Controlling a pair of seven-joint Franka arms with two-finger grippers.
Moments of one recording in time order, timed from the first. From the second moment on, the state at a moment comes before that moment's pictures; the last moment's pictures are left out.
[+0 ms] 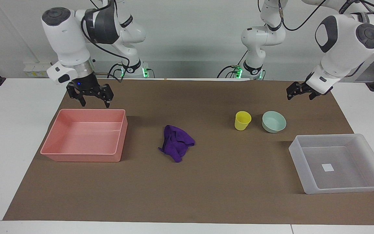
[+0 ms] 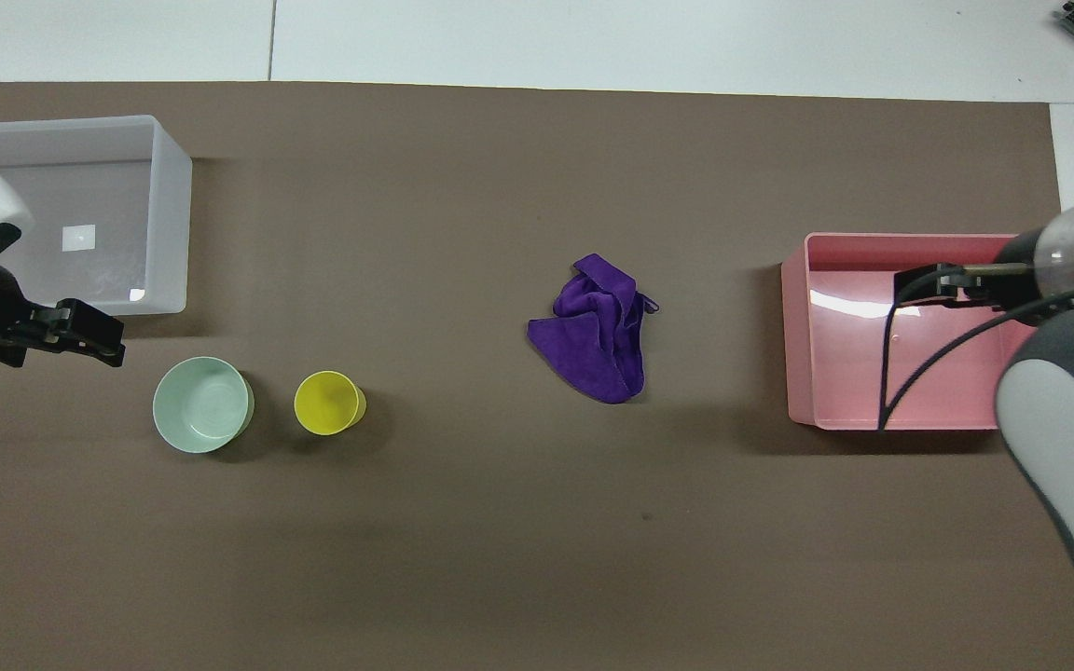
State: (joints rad) left arm 0.06 0.02 -0.05 -1.78 0.00 1.59 0.02; right arm 0.05 0.00 0.02 -1.83 -0.04 1.91 0.14
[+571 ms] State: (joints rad) left arm 0.12 0.04 -0.05 -2.20 -0.09 2.06 0.07; right arm 0.30 0.22 0.06 -1.90 -0.03 2.30 0.41
